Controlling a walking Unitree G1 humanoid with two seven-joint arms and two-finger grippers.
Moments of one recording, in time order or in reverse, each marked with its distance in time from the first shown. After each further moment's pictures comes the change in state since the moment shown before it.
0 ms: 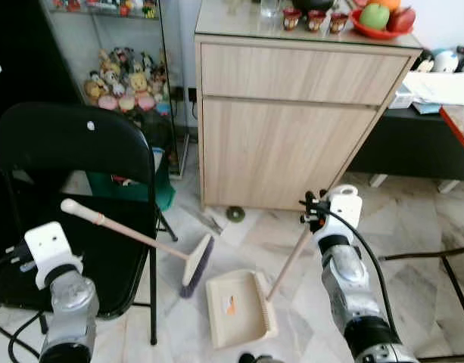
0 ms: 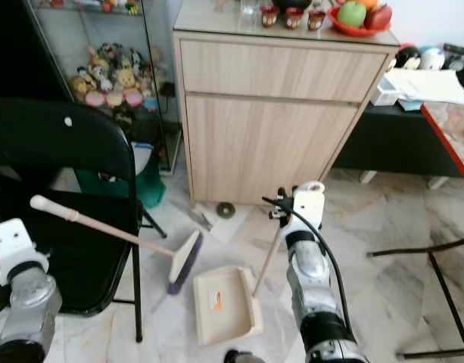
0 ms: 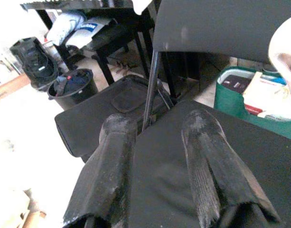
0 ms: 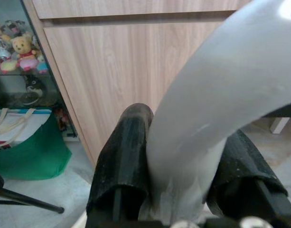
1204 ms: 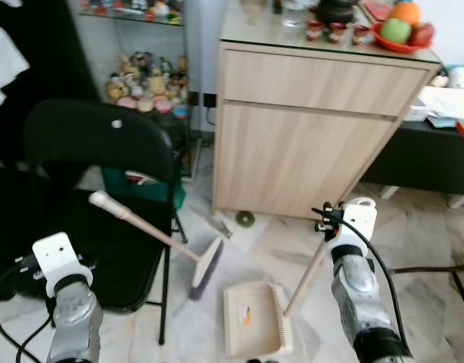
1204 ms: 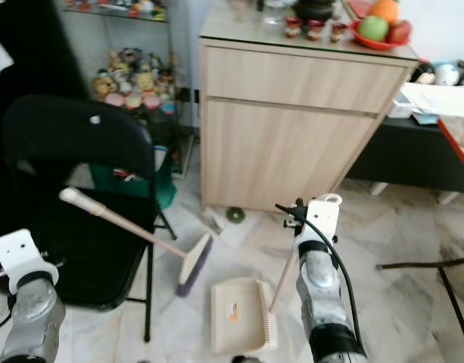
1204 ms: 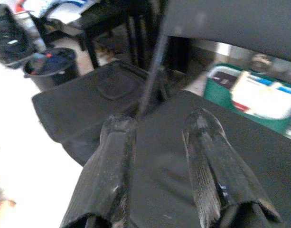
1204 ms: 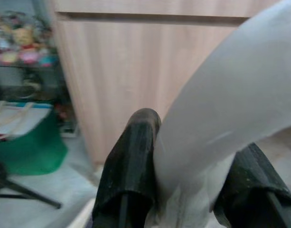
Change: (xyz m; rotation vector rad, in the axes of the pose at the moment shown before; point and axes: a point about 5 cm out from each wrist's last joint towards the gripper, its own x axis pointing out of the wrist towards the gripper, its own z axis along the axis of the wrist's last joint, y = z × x) left arm -0.013 0.000 -0.008 -0.080 0.026 -0.122; right arm -0.011 -0.013 -0.010 -0.025 0.046 -0.112
